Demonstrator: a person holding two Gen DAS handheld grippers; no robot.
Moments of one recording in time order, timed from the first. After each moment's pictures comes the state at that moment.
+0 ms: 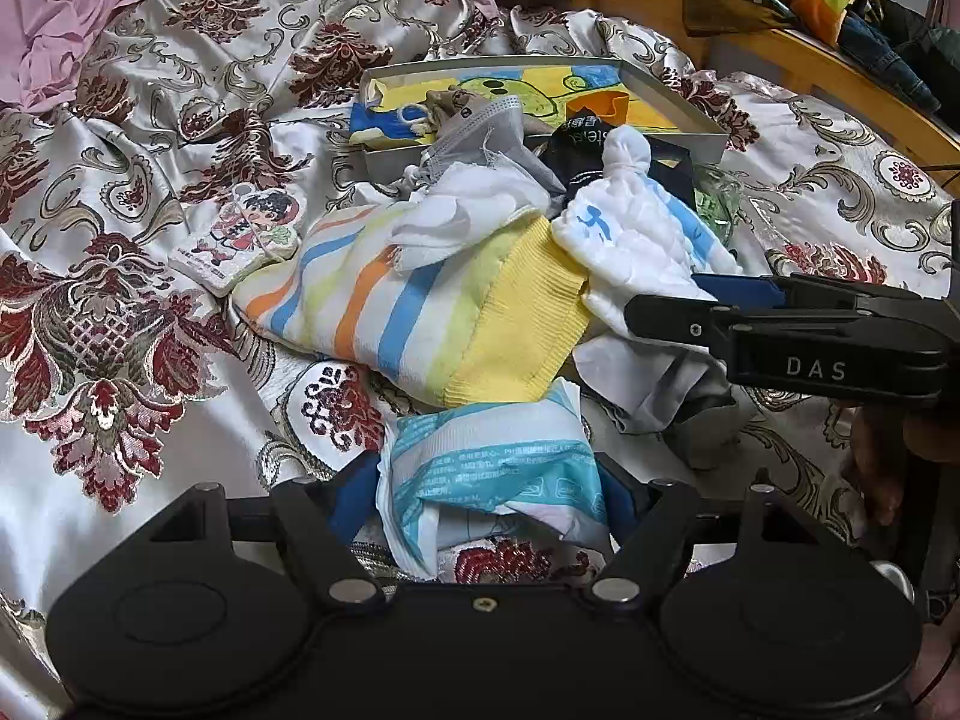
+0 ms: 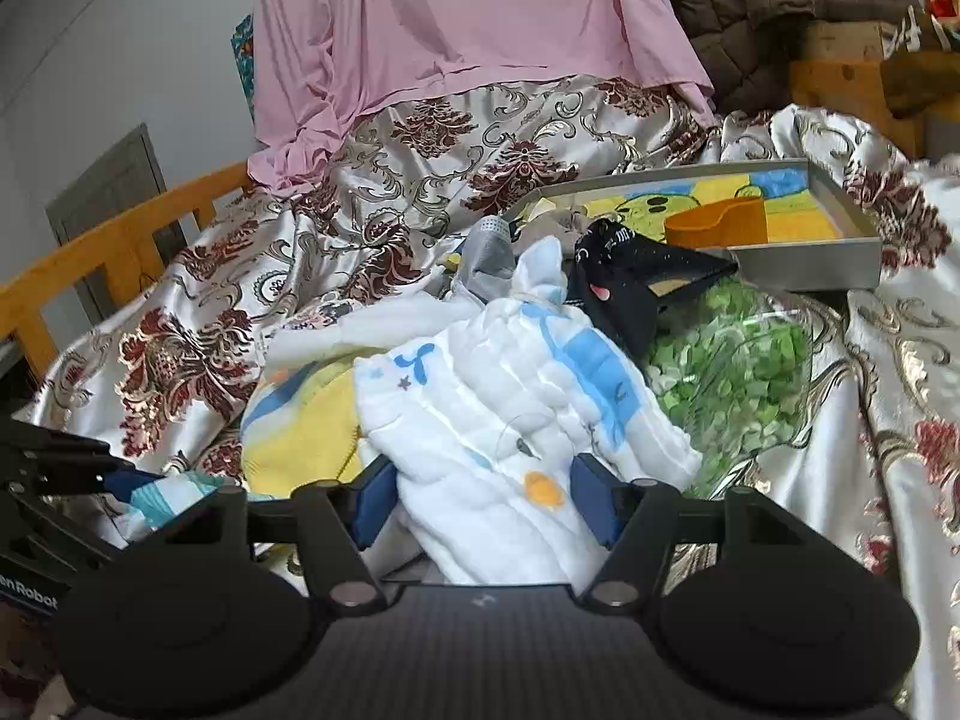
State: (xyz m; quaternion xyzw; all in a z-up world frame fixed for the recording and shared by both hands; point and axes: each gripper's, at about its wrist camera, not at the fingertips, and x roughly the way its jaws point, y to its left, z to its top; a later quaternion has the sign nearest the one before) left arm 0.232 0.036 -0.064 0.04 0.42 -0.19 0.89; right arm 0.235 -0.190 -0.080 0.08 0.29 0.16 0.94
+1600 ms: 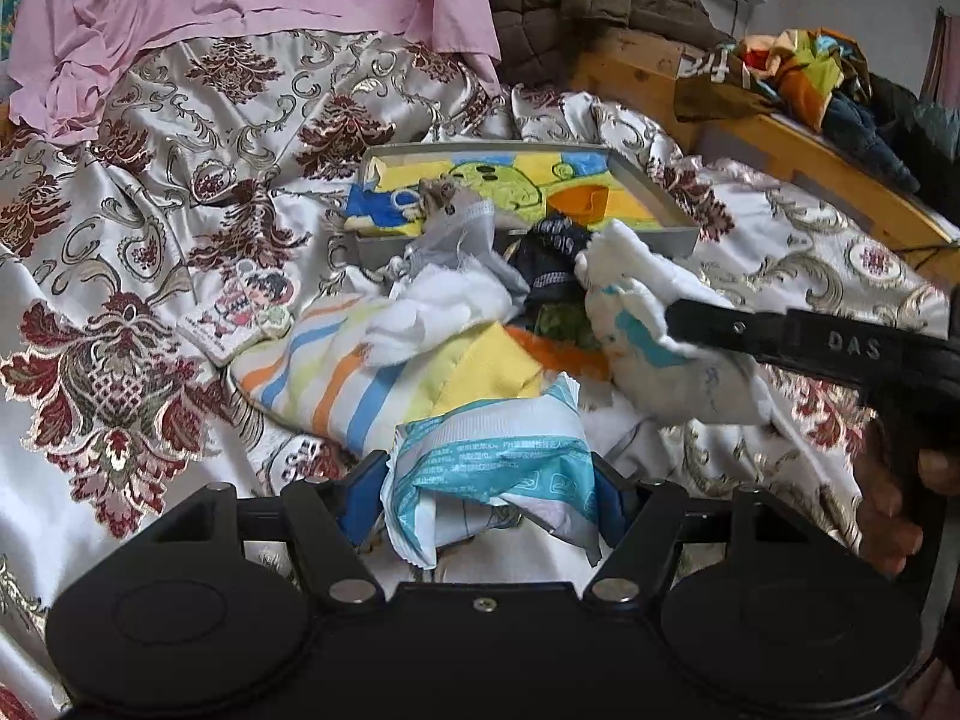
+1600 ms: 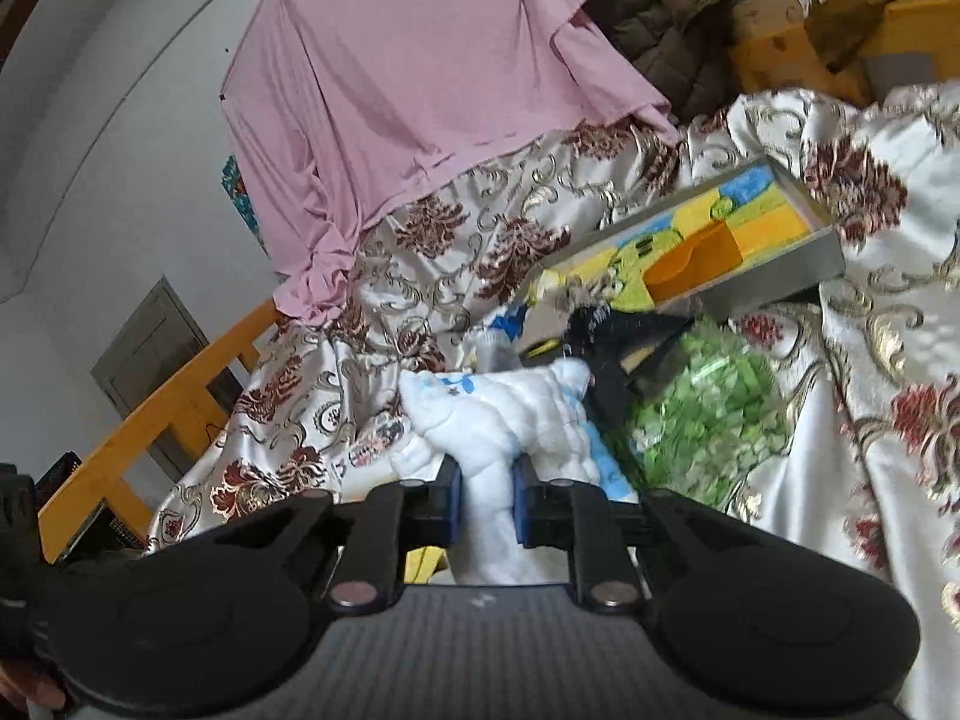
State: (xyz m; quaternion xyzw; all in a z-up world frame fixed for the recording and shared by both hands) left arm 0.217 0.029 -0.023 0.00 0.36 -0.19 0.91; right arm 0.213 -0.239 -0.039 0.22 0.23 0.17 0.93
